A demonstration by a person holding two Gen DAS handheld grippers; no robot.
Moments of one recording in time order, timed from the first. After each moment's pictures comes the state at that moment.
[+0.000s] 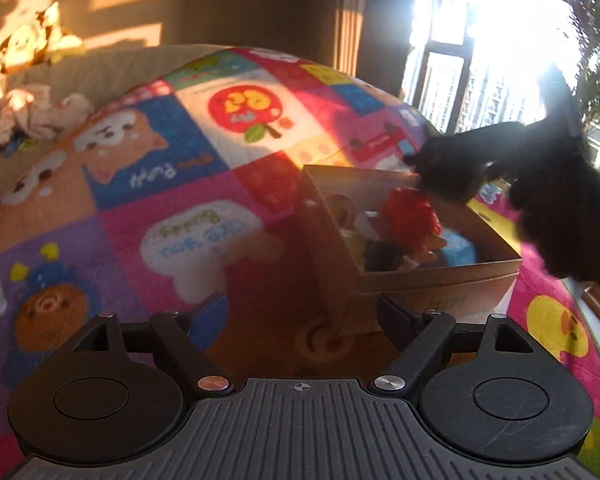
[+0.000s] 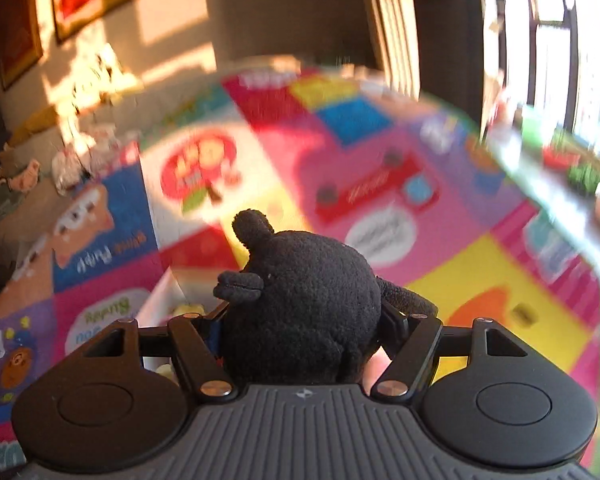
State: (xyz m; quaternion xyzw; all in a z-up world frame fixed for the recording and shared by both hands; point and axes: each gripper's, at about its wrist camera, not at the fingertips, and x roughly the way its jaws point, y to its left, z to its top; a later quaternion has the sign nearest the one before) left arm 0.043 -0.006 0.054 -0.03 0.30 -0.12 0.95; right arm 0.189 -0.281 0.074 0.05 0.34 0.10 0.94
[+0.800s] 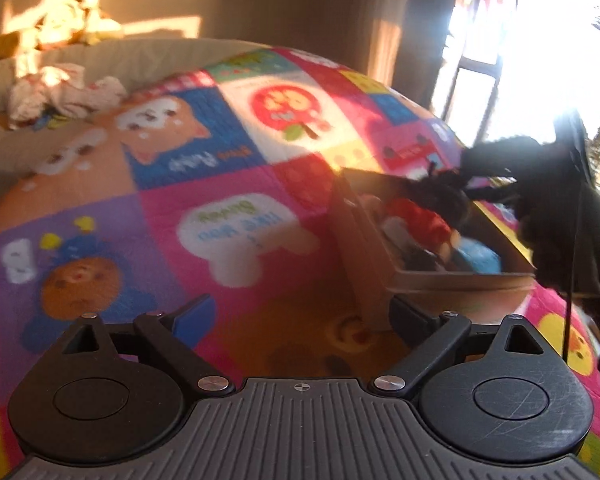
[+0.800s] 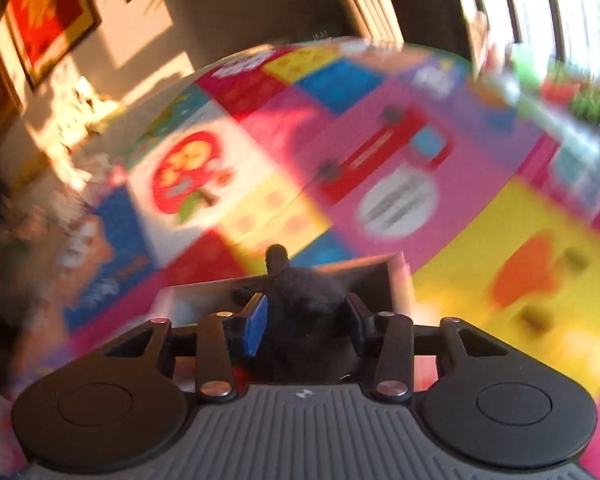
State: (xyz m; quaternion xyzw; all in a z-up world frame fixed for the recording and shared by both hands) left arm 0.028 0.019 0.056 -0.07 0.29 -0.07 0.95; right arm 0.211 -0.287 0.054 0.16 0.35 0.10 0.92
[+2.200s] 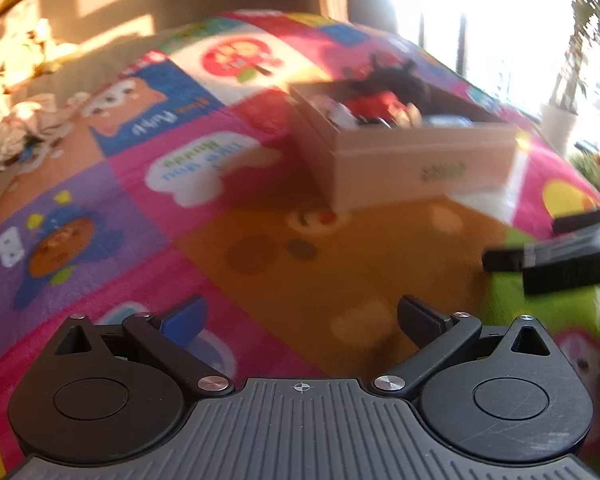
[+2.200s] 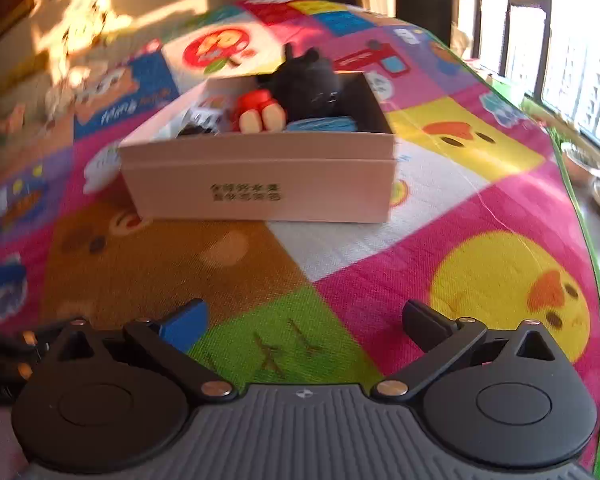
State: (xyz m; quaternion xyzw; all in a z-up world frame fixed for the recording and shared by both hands) left arm -0.010 -0.028 0.006 0.06 0.32 -0.08 0.94; right arm -0.006 -0.243 -0.013 0.00 0.37 0.05 0.93
